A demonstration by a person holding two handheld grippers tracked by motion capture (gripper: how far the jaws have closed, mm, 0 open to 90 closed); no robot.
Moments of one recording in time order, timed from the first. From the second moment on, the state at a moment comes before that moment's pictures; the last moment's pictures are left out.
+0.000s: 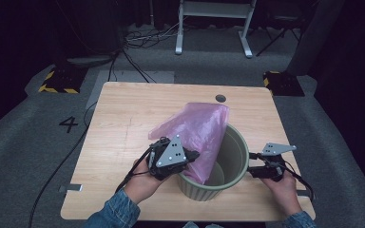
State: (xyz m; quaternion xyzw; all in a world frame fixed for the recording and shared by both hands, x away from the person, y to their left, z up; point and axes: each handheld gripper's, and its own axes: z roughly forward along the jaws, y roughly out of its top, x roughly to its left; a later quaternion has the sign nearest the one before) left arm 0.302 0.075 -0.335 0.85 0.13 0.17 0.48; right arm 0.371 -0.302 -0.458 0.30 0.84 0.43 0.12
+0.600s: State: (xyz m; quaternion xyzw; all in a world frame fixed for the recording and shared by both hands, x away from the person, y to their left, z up) left arm 0.296 0.142 -0.336 0.78 0.21 0.21 0.56; right arm 0.377 -0.297 -0.389 0.26 0.85 0.44 0.16
